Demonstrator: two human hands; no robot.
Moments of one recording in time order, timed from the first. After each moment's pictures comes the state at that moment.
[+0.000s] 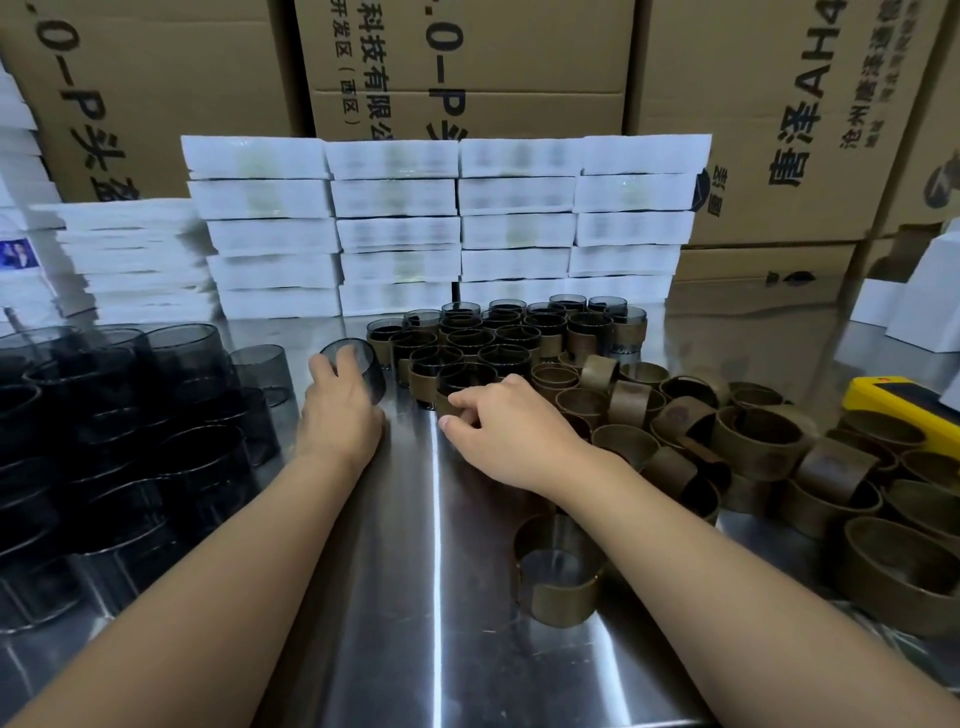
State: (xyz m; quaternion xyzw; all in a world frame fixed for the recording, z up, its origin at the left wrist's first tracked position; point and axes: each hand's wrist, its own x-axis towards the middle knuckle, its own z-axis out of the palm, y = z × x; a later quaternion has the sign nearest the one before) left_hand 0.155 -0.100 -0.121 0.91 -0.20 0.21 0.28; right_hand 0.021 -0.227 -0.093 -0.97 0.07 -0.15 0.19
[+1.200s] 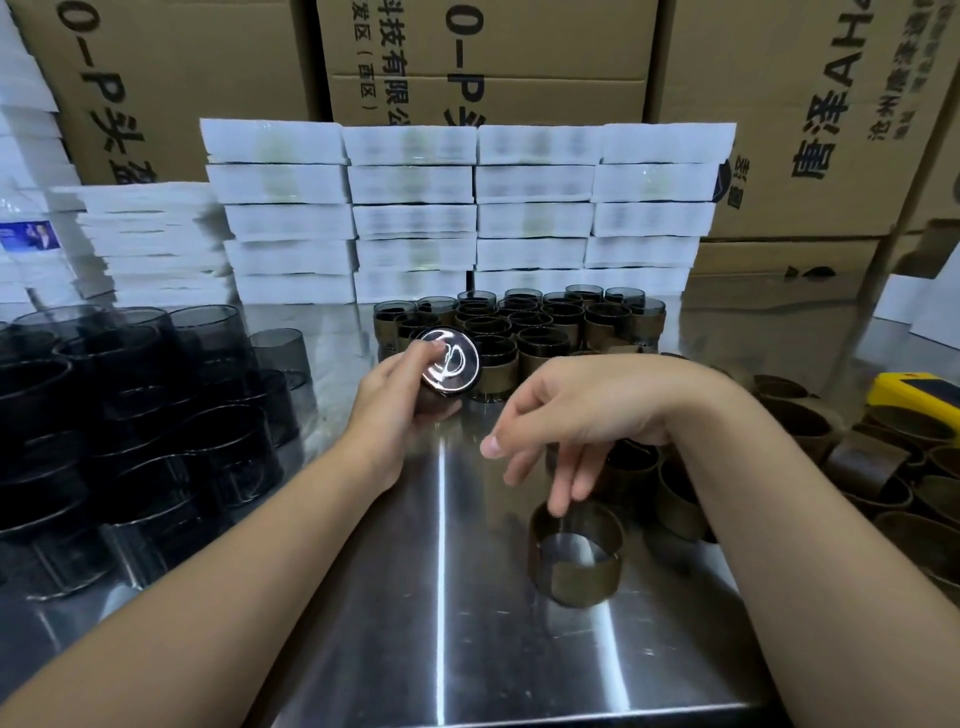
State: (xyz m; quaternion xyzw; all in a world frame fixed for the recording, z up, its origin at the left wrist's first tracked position) left_hand 0.107 -0.113 -0.108 0.56 -0.16 -0.12 0.81; right_hand -0.025 -0.239 -0.036 -0.91 0.04 0.15 0.40
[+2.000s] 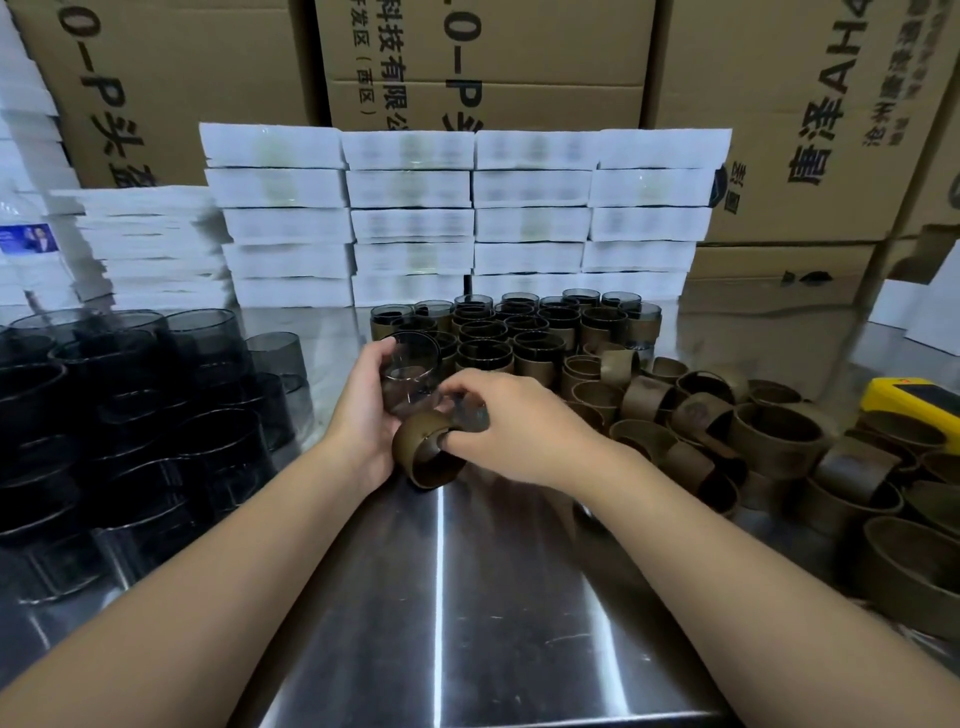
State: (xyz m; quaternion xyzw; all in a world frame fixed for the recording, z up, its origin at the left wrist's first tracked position) left_hand 0.119 -0.107 -0.108 0.46 -0.12 -0.19 0.86; right_hand 0.009 -0.215 -0.083 -0.96 0.03 -0.15 0.22
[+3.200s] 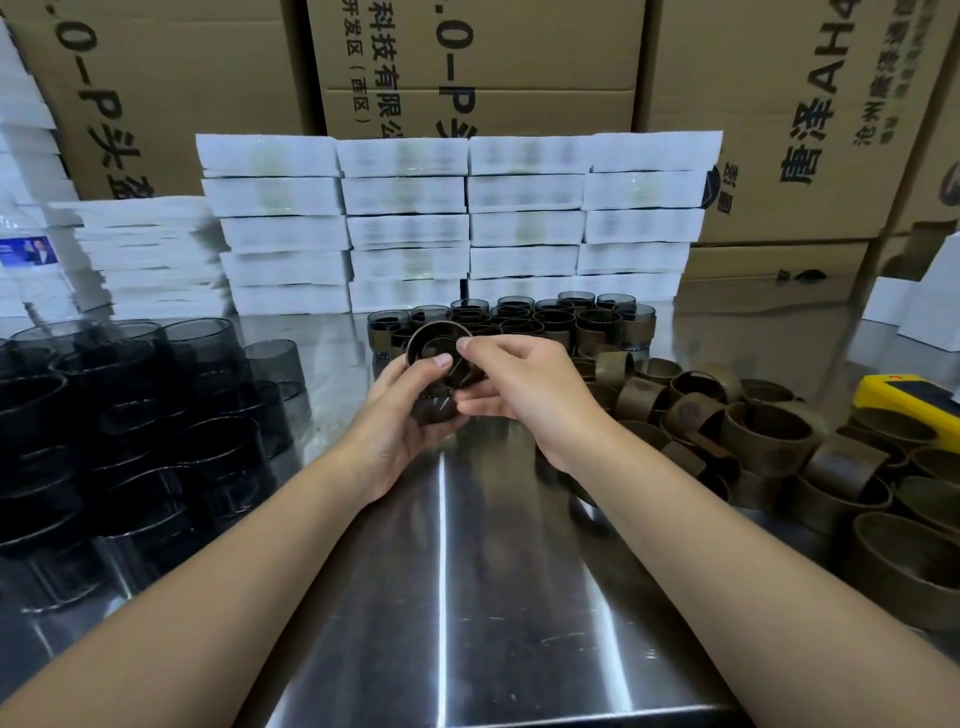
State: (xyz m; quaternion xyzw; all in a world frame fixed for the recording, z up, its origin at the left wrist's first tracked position) left_hand 0.114 -0.109 -0.115 0.52 -0.26 -0.22 0.78; right_hand 0.012 -0.215 -0.067 -0.69 0.07 -0.22 0.69
